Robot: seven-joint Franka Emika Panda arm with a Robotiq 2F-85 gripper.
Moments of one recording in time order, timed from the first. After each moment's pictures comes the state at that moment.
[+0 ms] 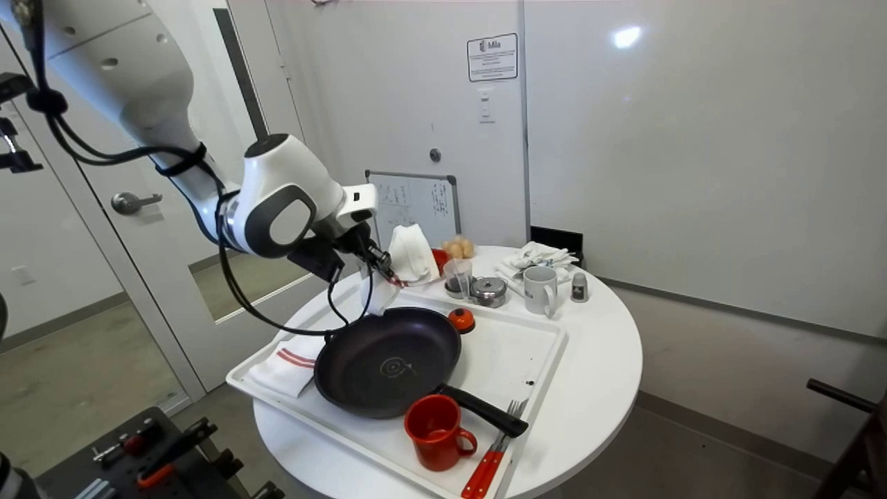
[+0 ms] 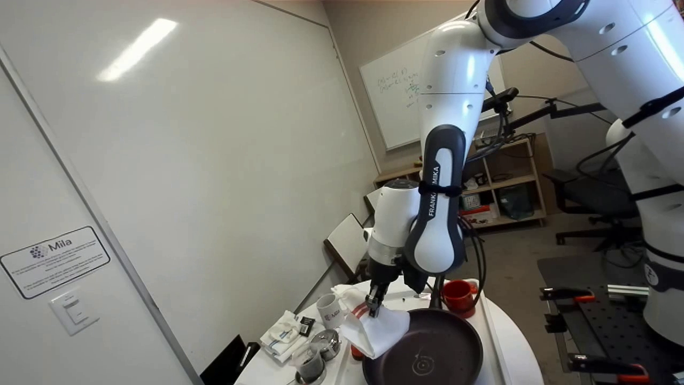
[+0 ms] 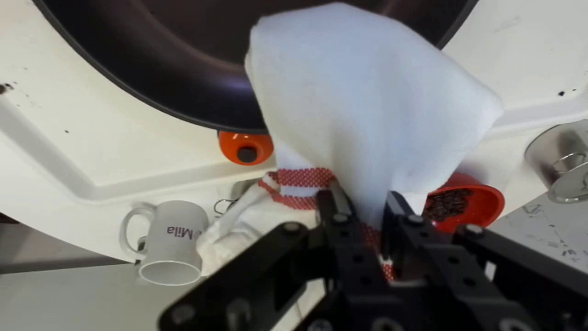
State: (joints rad) arm 0.05 0.29 -0.01 -2.48 0.02 3.30 0.14
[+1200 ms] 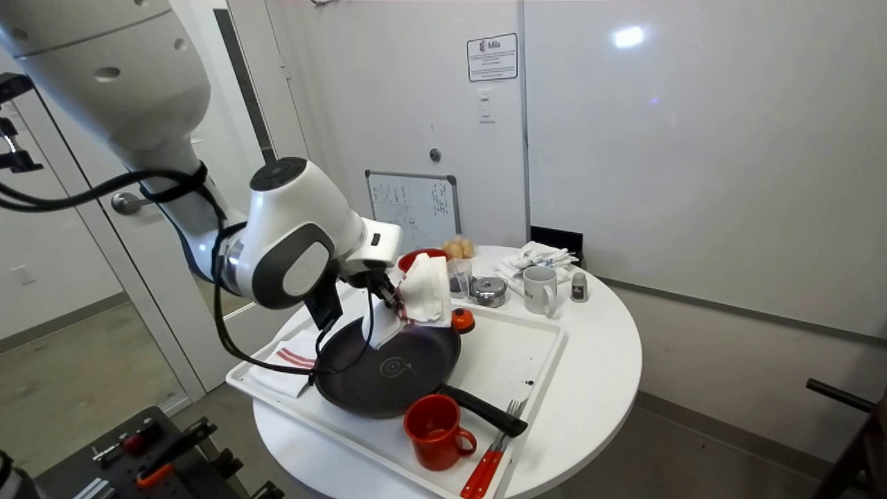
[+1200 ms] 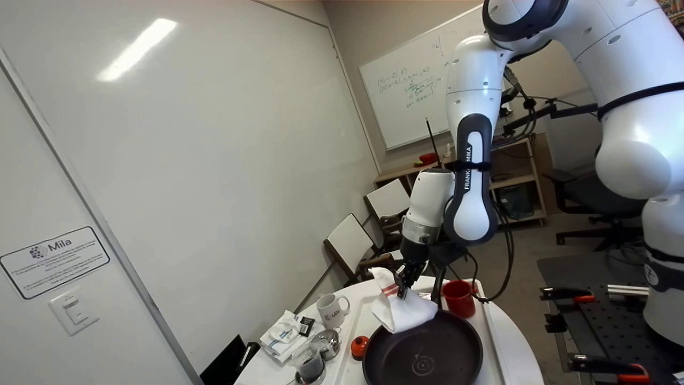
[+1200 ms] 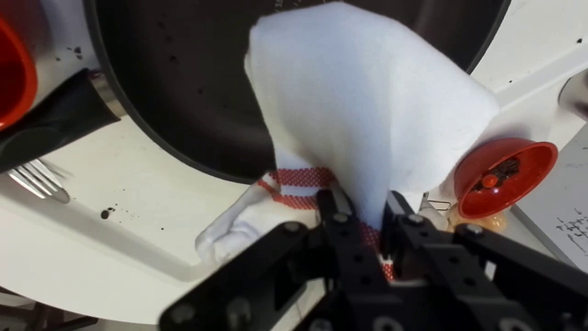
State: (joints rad) arm -0.97 0.35 0.69 -2.61 -0.39 3.37 0.45
